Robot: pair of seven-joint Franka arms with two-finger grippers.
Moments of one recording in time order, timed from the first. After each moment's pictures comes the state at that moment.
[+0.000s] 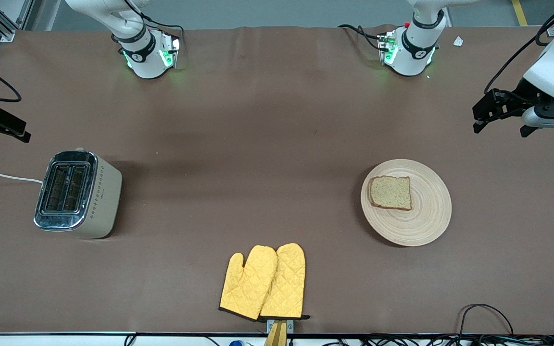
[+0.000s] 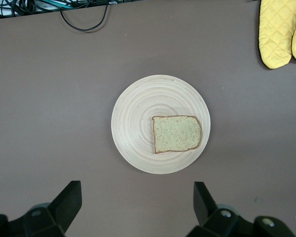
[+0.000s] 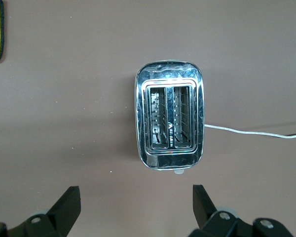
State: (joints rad) left arm 0.06 -0.06 -0.21 -1.63 0.01 1.70 -0.02; right arm 0.11 0.06 -0.18 -1.48 -0.01 1.53 -0.02
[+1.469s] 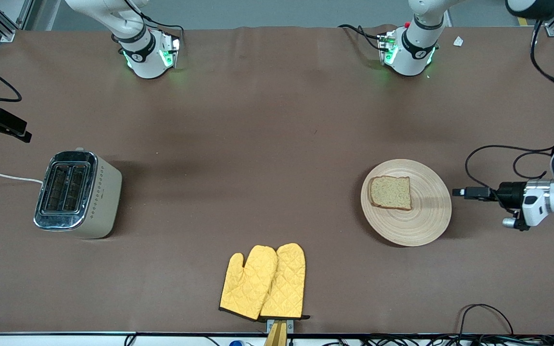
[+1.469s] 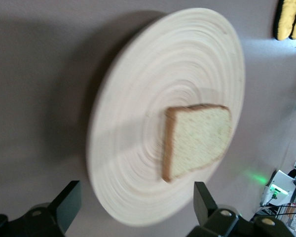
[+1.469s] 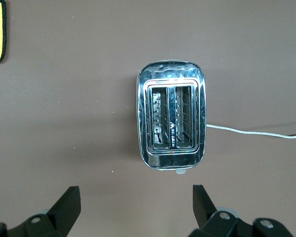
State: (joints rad) left arm 0.44 0.75 -0.20 -1.52 -0.49 1.77 0.54; right arm 0.11 0.06 -0.18 -1.48 -0.01 1.53 -0.02
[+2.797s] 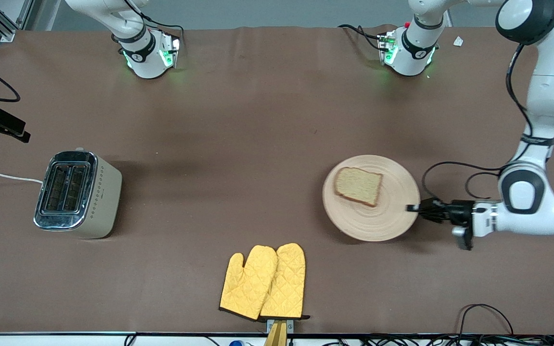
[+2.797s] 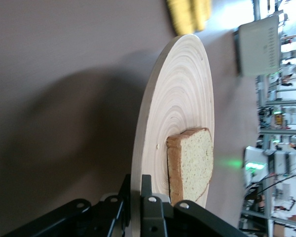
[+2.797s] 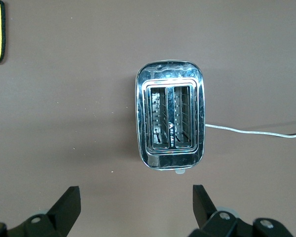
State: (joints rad) left arm 0.39 0.87 -0.48 -1.47 -0.60 1.89 0.71; right arm 0.11 0.06 -0.19 -1.48 0.00 1.53 -0.02
